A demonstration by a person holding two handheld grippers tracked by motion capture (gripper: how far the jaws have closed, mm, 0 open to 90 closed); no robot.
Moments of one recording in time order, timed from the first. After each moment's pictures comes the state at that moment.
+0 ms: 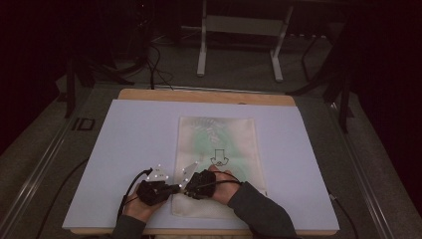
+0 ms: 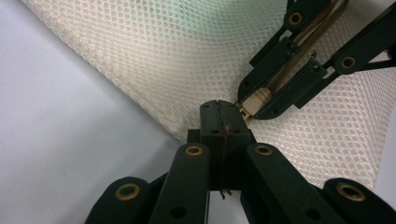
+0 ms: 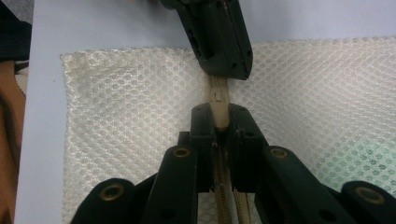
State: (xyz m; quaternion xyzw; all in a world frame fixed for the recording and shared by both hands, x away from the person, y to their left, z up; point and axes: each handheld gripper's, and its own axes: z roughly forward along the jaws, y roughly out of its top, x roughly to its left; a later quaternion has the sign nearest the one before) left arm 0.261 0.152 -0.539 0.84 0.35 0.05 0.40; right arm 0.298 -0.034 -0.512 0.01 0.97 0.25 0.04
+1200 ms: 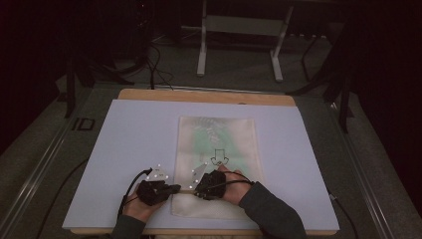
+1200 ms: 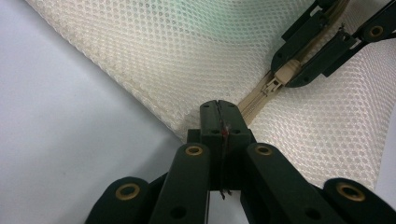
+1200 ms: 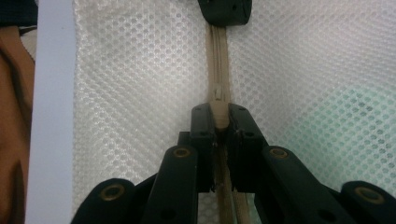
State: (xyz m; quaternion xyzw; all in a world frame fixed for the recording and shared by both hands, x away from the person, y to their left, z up) left arm 0.261 0.152 -0.539 0.84 0.36 0.05 0.40; right arm 0.296 -0.061 -0.506 0.00 0.97 0.23 0.04
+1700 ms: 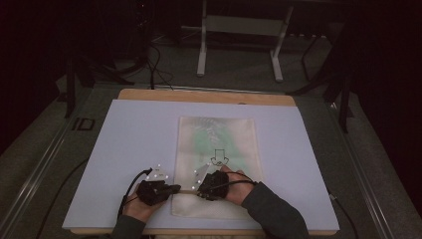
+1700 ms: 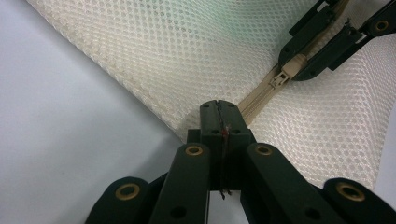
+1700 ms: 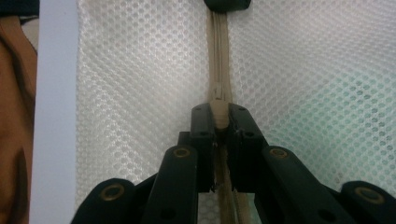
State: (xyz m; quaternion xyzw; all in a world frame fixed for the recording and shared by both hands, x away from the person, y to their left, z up) left arm 0.261 0.152 -0.539 0.84 0.36 0.05 0.40; right arm 0.295 -0.067 -0.505 0.00 0.97 0.22 0.04
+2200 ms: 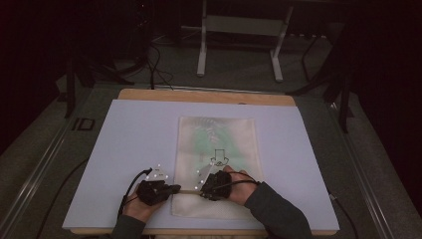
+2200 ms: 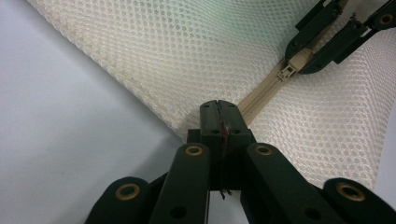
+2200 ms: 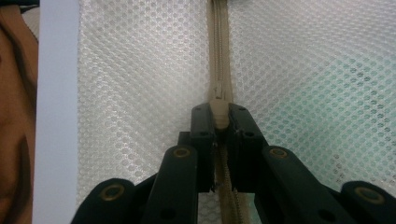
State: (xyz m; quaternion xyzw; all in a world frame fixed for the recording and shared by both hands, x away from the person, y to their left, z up) left arm 0.261 0.152 -0.540 0.84 0.36 0.05 0.41; right arm 0.295 -0.075 -0.504 0.01 0.98 0.21 0.04
